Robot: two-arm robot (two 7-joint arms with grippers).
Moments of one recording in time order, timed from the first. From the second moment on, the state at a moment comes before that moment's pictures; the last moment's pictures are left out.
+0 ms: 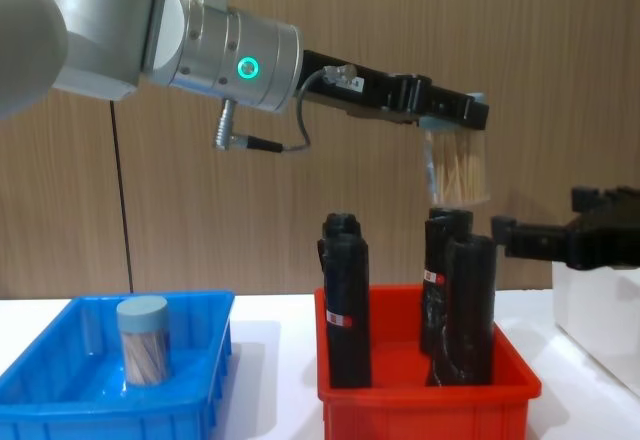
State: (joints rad) left arm -0.89 0.11 0.39 -1.03 -0.22 0.46 -0.87; right arm 0.11 0.32 -0.23 -1.70 0.18 0.13 0.25
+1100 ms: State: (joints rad) left arm -0.90 0.11 0.39 -1.03 -0.22 0.46 -0.87; right arm 0.30 0.26 -0.23 -1.56 0.21 0.24 0.39
